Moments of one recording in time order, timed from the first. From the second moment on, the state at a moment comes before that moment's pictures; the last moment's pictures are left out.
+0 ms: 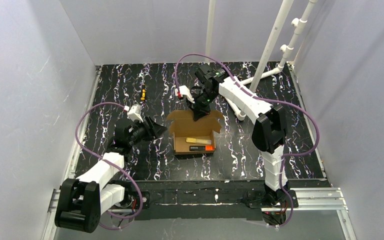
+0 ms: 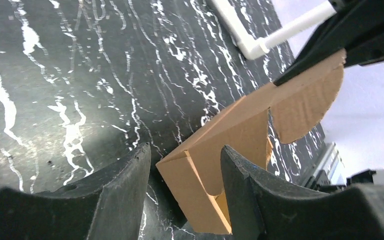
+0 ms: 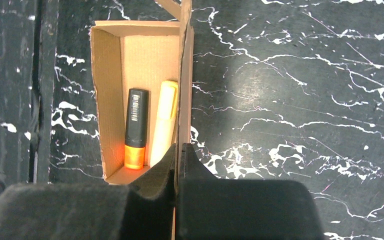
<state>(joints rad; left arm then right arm) -0.17 1.08 0.33 0.42 0.53 -0.57 0.66 2.08 2.01 -1.26 -0.70 -1.00</state>
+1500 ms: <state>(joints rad) -0.27 1.50 0.31 1.10 0.90 -0.57 0.68 2.08 2.04 -1.43 -0.76 -1.26</state>
